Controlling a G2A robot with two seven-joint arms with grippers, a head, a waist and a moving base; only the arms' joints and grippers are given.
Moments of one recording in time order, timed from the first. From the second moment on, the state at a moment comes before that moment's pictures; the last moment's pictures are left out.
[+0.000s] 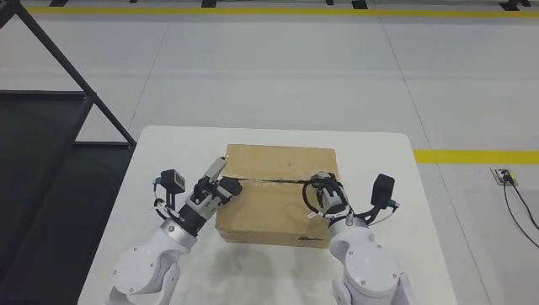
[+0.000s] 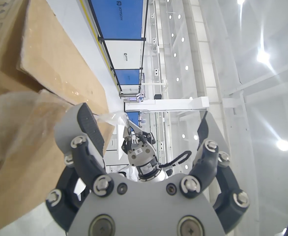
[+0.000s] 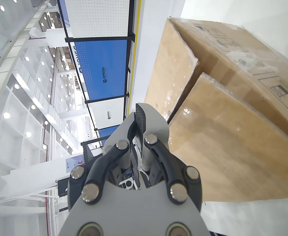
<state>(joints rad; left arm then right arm) 1.21 -1.24 -1.37 -1.80 -0.37 0.01 -0.35 -1.20 -1.59 1.18 -2.01 -0.03 0.75 -0.22</state>
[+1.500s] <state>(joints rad) 1.16 -1.26 -1.36 -1.71 -0.31 -0.01 -0.28 -1.17 -1.62 1.15 -1.94 -0.10 0.76 -0.28</state>
